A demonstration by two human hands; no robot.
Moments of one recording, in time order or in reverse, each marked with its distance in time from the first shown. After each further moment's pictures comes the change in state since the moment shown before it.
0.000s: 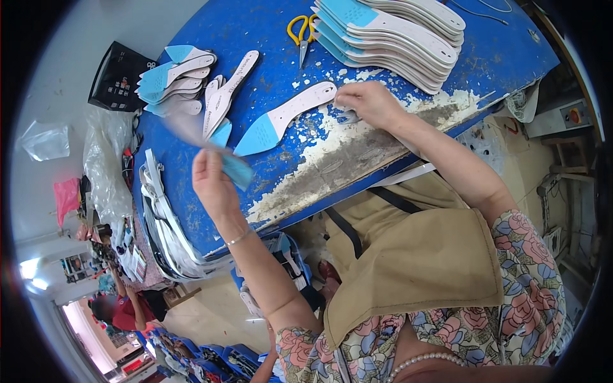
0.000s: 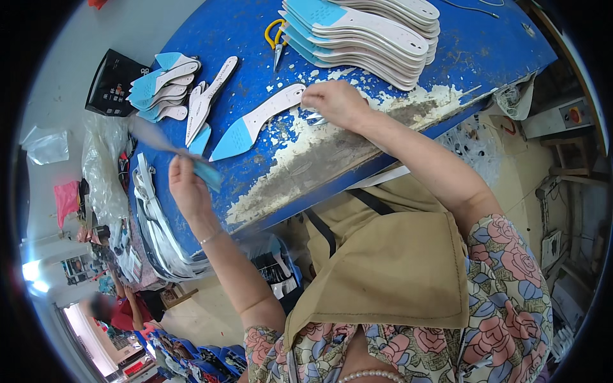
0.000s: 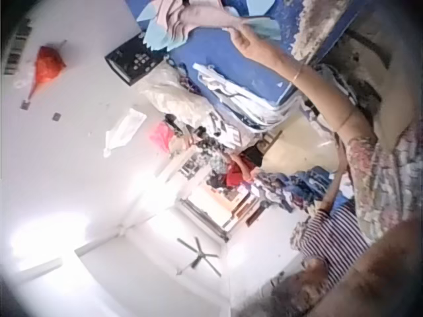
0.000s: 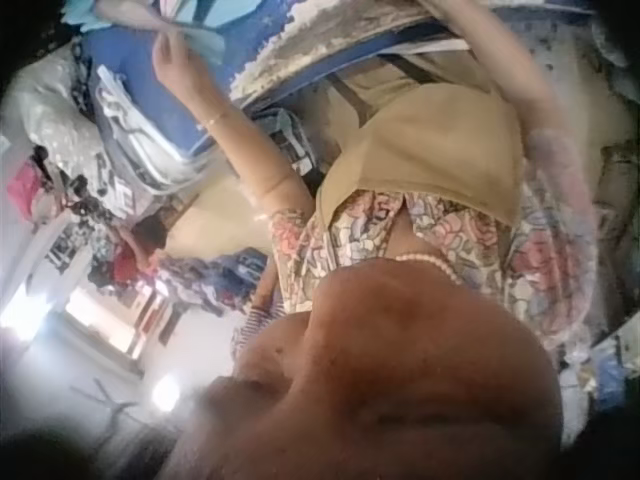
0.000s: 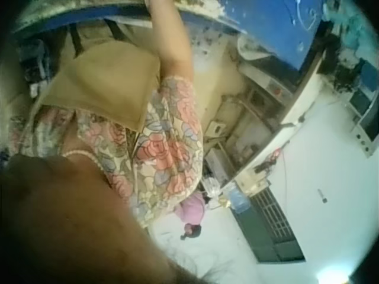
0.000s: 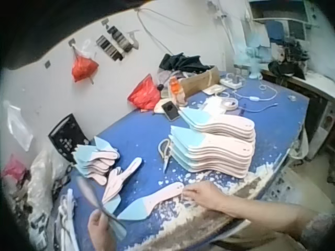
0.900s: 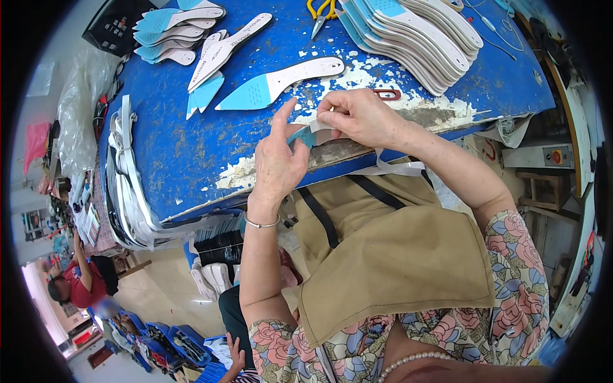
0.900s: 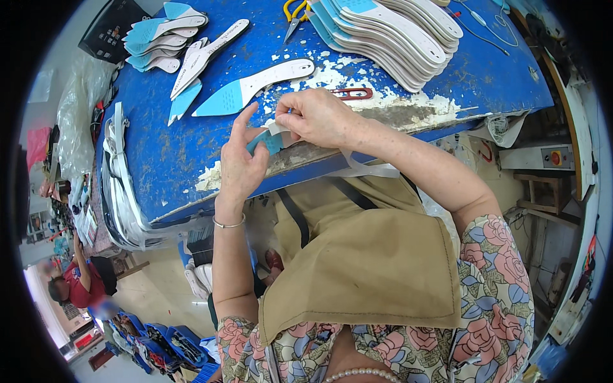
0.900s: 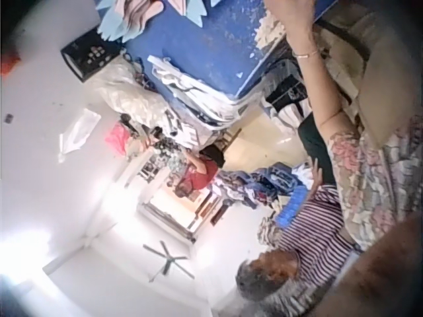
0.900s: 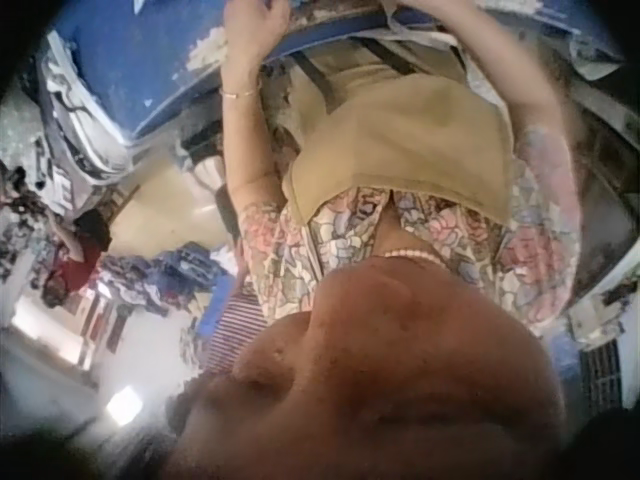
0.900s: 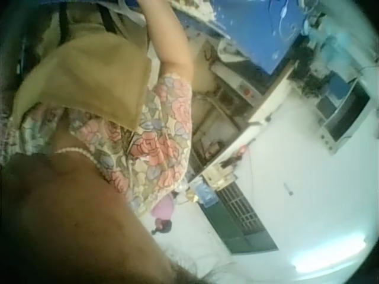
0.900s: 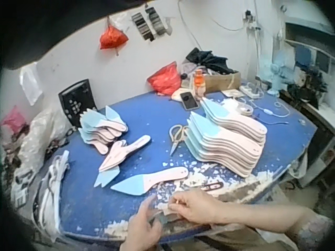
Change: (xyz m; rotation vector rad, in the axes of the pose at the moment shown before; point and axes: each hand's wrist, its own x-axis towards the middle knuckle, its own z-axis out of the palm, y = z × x) left_hand -0.085 -0.034 -0.006 0.857 -0.340 0.115; right_hand -0.036 -0.108 0.081 0.089 -0.473 0.103
